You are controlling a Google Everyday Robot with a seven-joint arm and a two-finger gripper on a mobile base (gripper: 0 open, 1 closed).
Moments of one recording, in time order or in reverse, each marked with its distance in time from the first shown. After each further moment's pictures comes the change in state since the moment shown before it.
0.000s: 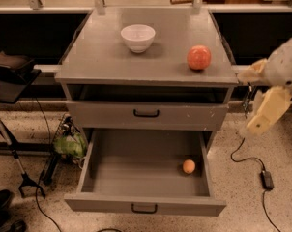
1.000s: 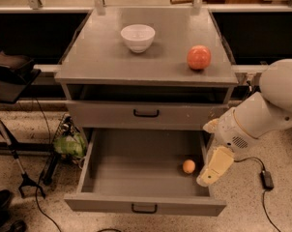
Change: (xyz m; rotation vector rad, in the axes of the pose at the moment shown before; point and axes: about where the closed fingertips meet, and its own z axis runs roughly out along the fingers) arm 0.049 0.040 0.157 -0.079 0.069 0.052
